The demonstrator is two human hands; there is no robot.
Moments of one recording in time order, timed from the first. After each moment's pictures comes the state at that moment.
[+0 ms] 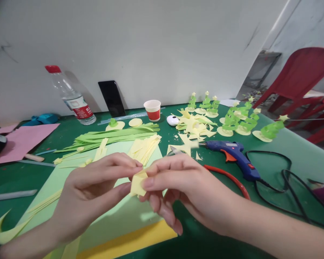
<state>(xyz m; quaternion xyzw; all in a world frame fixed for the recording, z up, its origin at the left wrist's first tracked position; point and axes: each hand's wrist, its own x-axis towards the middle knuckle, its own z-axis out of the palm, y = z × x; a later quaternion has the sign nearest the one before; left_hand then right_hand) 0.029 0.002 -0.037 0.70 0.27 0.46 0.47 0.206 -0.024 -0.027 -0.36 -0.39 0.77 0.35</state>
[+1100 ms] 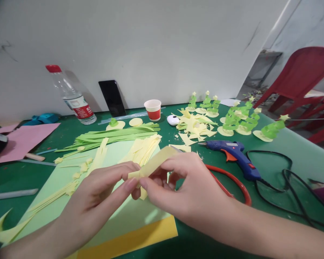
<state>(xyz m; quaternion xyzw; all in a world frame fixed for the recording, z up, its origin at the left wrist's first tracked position) 0.031 -0.004 -0.033 0.80 0.33 0.33 0.38 0.200 -0.024 -0.030 -0.44 -0.72 0.34 0.42</state>
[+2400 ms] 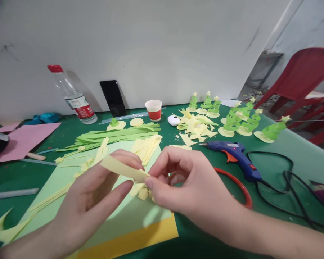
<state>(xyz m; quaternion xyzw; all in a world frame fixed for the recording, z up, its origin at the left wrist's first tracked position) 0.027 -0.007 -0.034 0.79 0.30 0.38 0.38 0.200 -0.025 -0.025 -0.44 -0.57 0.51 0.47</state>
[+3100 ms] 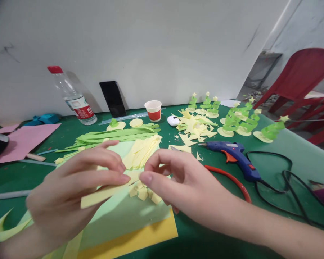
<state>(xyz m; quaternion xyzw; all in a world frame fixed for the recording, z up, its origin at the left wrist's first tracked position) 0.016 0.001 -0.032 0.82 0.26 0.48 0.18 0.205 -0.020 -0.025 -0.45 -0.56 0.61 0.34</state>
